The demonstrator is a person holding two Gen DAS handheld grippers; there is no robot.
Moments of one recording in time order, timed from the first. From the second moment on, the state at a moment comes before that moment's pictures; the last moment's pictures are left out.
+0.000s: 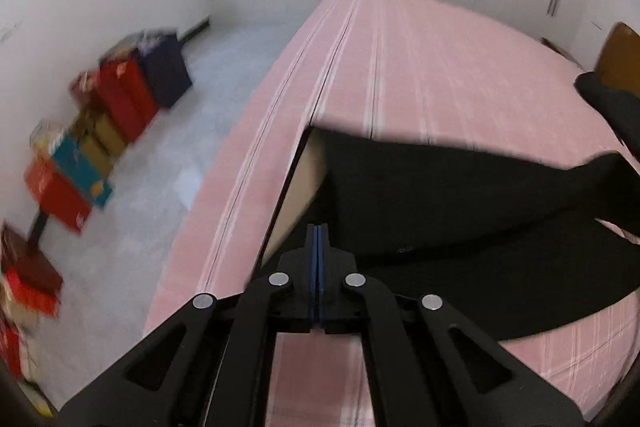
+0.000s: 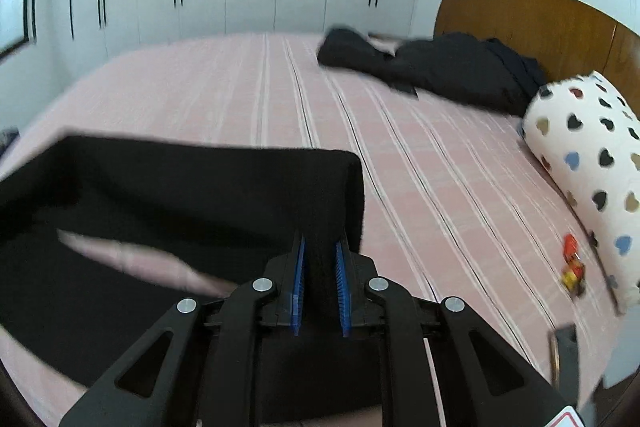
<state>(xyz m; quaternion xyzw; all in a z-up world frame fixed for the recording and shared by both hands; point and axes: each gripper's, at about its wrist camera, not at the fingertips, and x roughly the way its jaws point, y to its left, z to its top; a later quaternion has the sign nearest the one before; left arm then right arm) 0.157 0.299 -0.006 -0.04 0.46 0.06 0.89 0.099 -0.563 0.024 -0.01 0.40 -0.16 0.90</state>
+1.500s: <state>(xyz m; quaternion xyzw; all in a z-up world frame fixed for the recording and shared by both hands) 0.184 0.332 -0.036 -0.32 0.56 0.04 0.76 0.071 -0.543 -0.026 0.36 0.45 -0.10 0.81</state>
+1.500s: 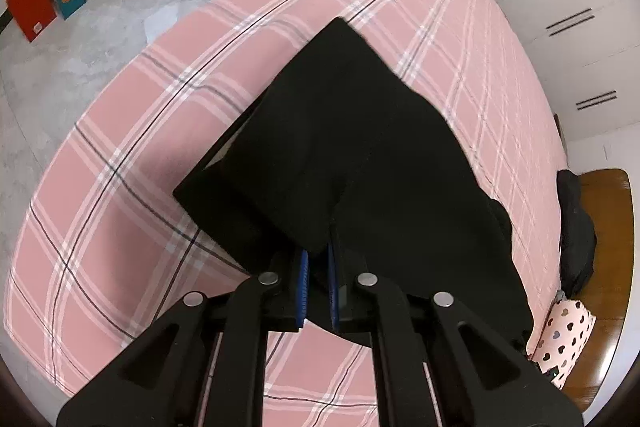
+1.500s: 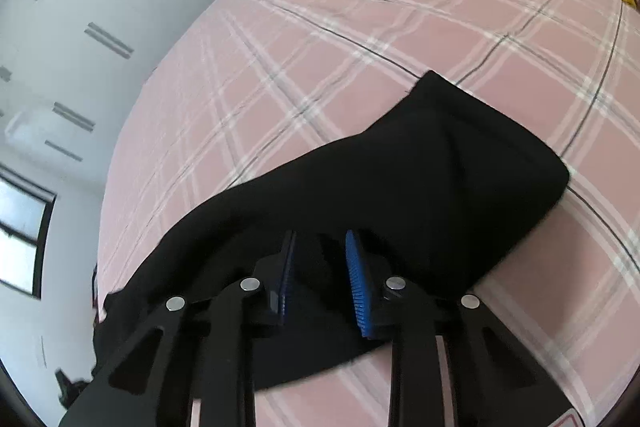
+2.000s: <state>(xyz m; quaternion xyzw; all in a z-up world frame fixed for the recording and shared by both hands) 0.193 0.333 -0.028 -0.32 0.56 0.05 0.76 0.094 -0.546 -0.028 0.48 0.36 -0.08 0.80</state>
